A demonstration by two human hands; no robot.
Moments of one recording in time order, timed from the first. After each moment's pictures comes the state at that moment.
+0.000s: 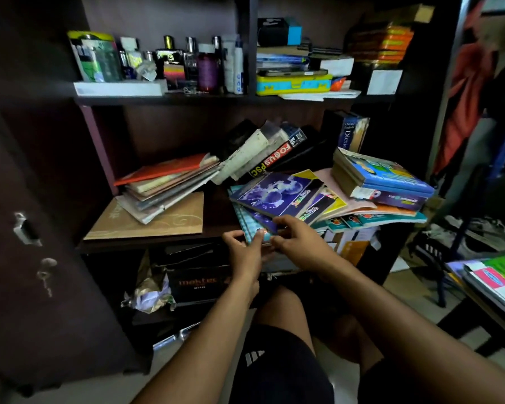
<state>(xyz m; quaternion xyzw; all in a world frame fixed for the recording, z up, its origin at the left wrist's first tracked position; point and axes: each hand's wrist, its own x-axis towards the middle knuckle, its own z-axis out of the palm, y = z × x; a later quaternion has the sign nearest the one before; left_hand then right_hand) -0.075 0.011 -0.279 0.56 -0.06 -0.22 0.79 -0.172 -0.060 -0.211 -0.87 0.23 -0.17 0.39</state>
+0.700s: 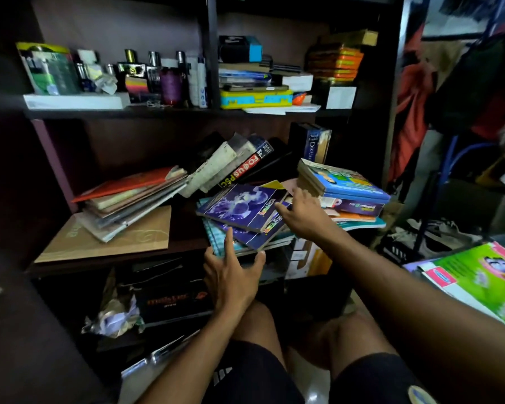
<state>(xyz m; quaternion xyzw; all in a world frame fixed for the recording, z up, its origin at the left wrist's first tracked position) -0.121 0.013 -0.275 0.86 -0.24 -0.02 0.44 -0.185 -0.149 -0.167 -0.90 0.37 -0.16 0.17</state>
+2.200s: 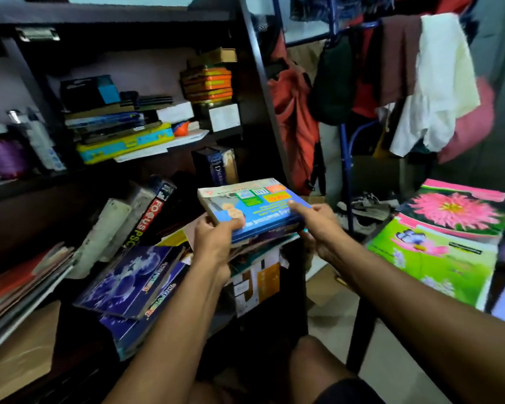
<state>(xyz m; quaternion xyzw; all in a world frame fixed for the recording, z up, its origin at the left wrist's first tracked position) -0.155 -0.160 -0.156 0.59 -0.25 -0.33 0.69 -0.312 -0.294 -0.190 -0.48 0.43 -0.49 0.60</state>
